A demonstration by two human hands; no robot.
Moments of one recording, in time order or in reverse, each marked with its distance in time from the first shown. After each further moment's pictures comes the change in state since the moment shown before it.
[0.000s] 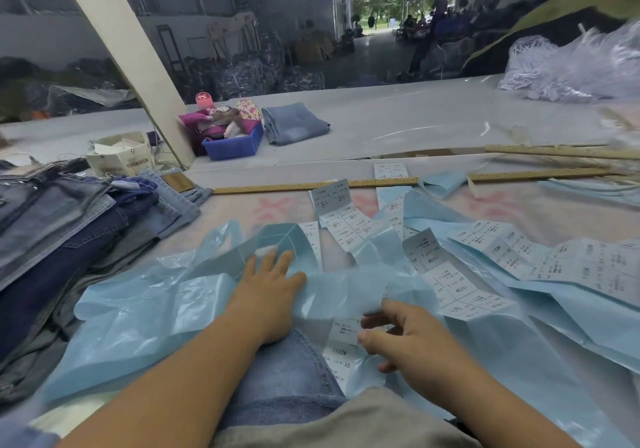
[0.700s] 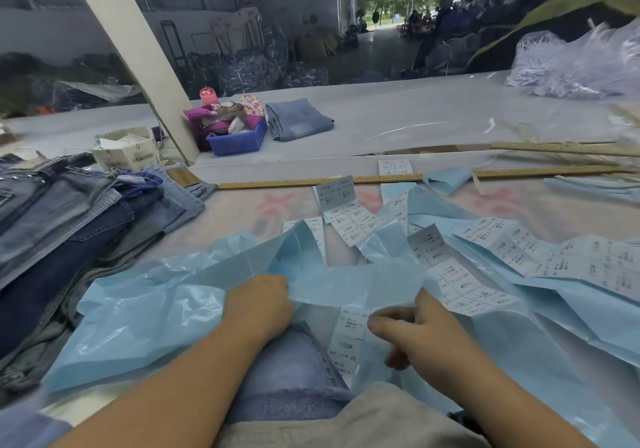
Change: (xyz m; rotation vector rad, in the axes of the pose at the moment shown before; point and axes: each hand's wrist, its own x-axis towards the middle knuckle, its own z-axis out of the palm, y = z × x) left_hand -0.013 0.002 0.004 -0.408 0.022 -0.351; right_hand -0.002 -0.005 -0.003 0.119 0.076 0.054
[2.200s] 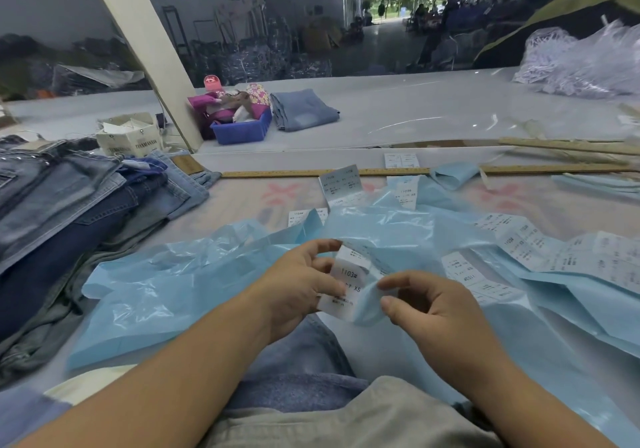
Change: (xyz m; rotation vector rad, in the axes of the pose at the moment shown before) left_hand -0.036 0.035 -0.041 -1.569 -0.431 0.056; right_hand -0.017 -0.016 0.003 -0.090 0.154 -0.314
